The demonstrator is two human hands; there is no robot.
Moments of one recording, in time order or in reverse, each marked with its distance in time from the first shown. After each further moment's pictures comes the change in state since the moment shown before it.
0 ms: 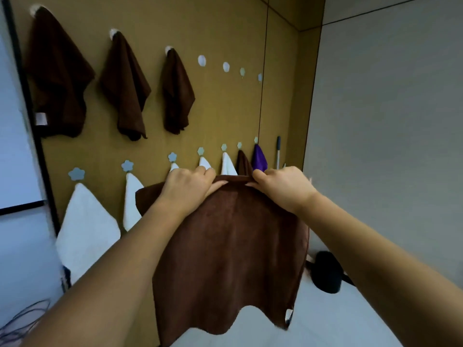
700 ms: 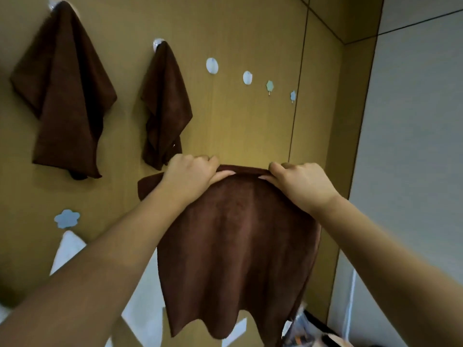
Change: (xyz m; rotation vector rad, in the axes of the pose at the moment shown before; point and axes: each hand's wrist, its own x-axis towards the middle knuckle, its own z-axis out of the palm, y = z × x) left_hand 0.145 -0.093 0.329 0.105 -0.036 -0.059; right_hand 0.257 0.184 0.238 0.076 0.281 0.015
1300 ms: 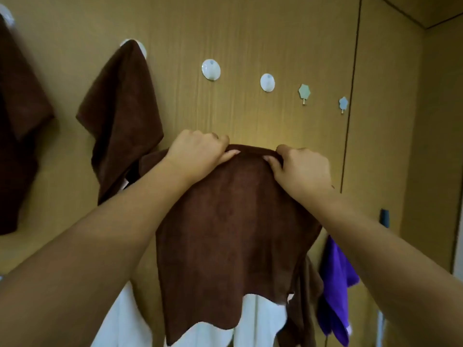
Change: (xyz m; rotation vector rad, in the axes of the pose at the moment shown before) left_hand 0.153 -0.021 0.167 0.441 -0.369 -0.010; right_hand 0.165 0.128 0.183 0.233 0.202 0.273
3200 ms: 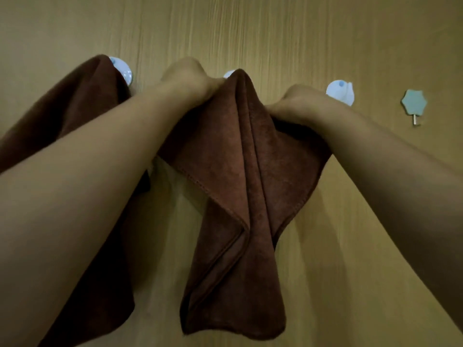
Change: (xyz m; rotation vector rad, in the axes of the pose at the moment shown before) left_hand 0.183 -0.127 0.071 -0.626 -0.020 -0.921; right_hand 0.273 -0.021 0.082 0.655 -0.357 0.129
